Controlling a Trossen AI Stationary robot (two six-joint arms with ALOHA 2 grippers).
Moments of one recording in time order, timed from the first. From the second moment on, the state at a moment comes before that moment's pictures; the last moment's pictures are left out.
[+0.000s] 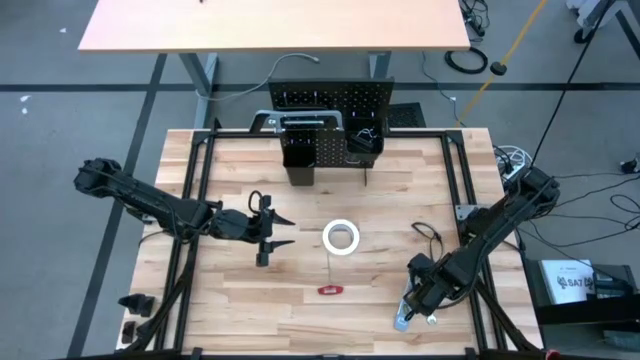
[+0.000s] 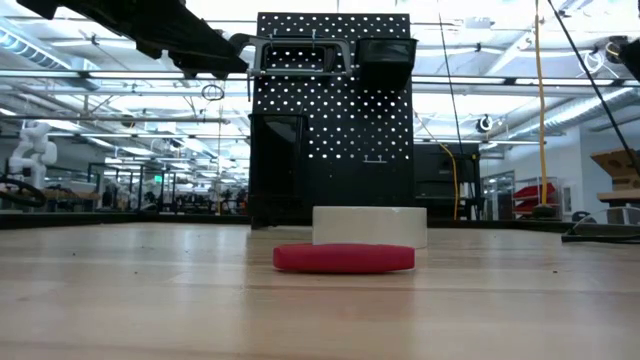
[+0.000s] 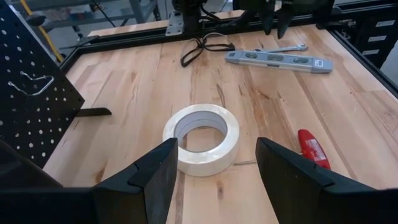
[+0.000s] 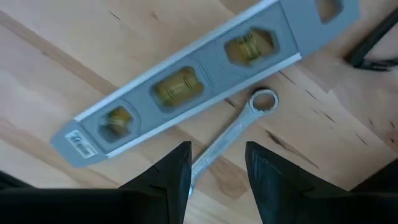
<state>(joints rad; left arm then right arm) -0.30 1.11 0.59 0.11 -0.29 0.01 0.77 1.52 0.95 -0.90 -0.09 1.74</state>
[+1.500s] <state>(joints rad) -0.30 1.17 0.59 0.13 -0.29 0.01 0.78 1.54 0.75 -0.66 -0.14 1.87</state>
